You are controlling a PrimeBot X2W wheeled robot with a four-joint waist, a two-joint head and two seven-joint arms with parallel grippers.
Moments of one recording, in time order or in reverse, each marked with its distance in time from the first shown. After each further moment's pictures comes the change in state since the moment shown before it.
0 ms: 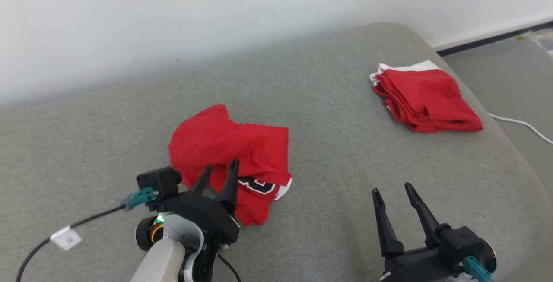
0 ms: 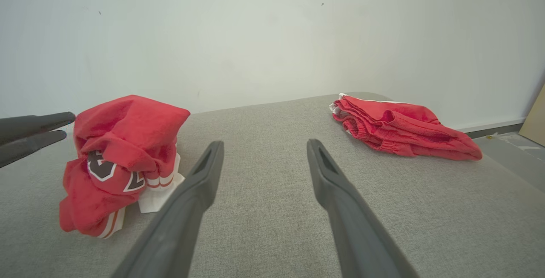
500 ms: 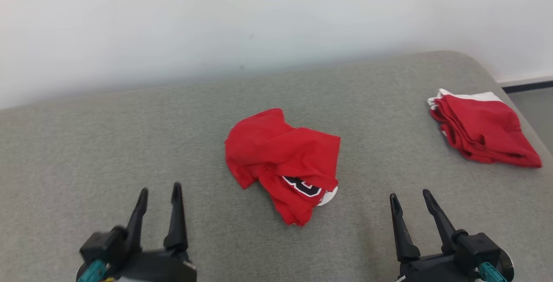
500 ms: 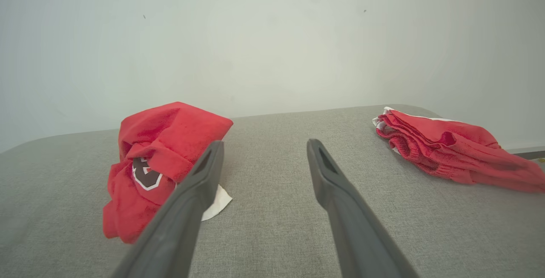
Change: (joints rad) left arm 0.259 0.113 0.072 -0.256 0.174 0.076 -0.285; right arm 0.047 -0.012 -0.063 -0.028 -0.001 0.000 0.012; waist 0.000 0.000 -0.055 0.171
